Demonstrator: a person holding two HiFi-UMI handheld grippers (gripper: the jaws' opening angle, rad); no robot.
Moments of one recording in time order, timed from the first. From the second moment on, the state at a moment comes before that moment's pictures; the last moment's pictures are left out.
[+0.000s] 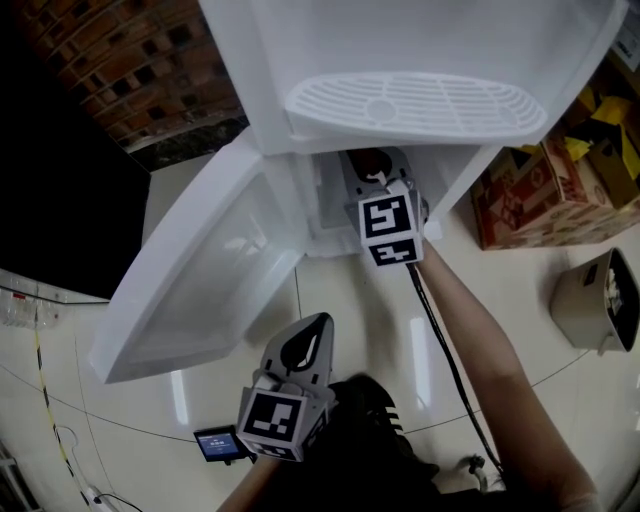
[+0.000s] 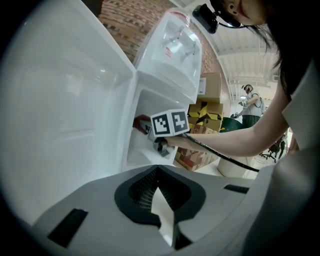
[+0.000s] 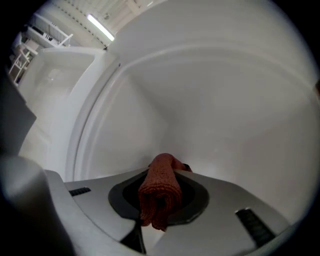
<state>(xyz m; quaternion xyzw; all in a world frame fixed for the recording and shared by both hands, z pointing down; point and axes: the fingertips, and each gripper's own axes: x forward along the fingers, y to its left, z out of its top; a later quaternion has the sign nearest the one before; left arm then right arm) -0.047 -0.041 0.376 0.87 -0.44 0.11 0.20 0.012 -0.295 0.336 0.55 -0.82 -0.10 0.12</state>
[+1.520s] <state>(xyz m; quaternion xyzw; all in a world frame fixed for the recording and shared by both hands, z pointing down) -0.049 -0.040 0.375 0.86 -0.45 0.11 0.21 0.095 -0.328 0.361 0.66 -0.73 -0.04 0.17</state>
